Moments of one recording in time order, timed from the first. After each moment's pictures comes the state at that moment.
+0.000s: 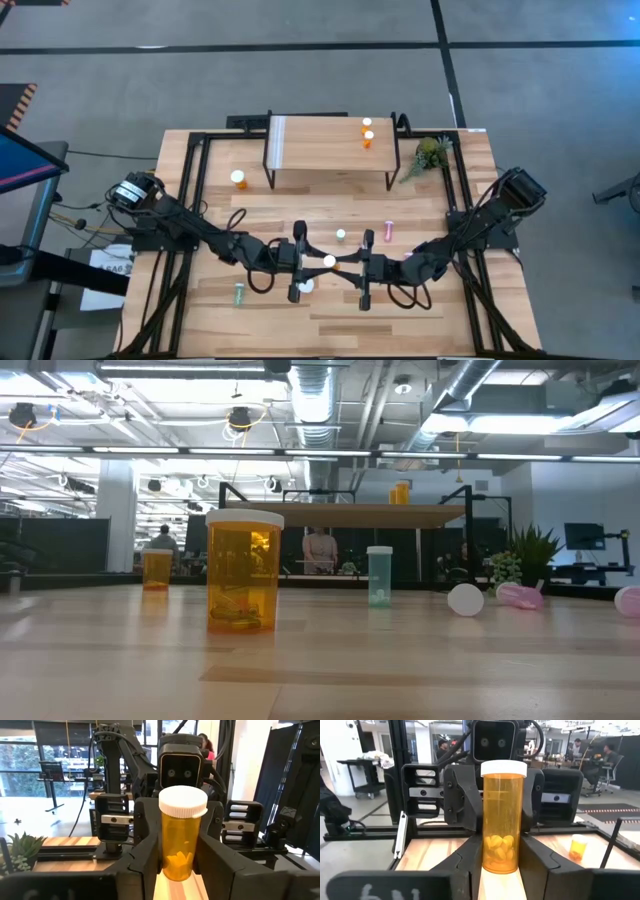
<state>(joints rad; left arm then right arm) -0.42 1.64 0.85 0.91 -0.35 0.02 0.59 1.61 0.83 0.82 0.70 -0.01</state>
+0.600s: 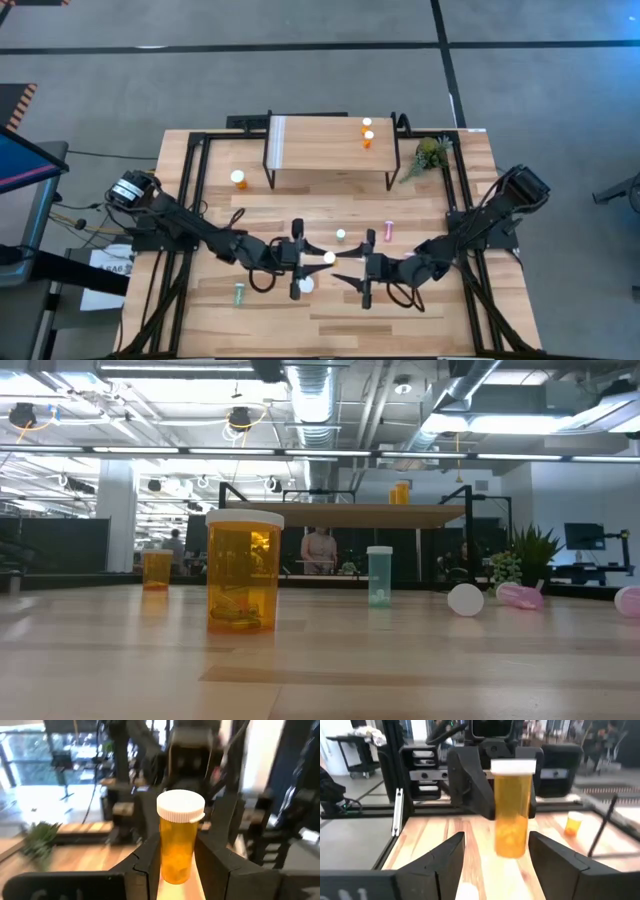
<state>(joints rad) -0.42 1.60 0.85 0.75 -0.42 0.01 0.59 1.55 0.84 0.59 0.71 0.09</state>
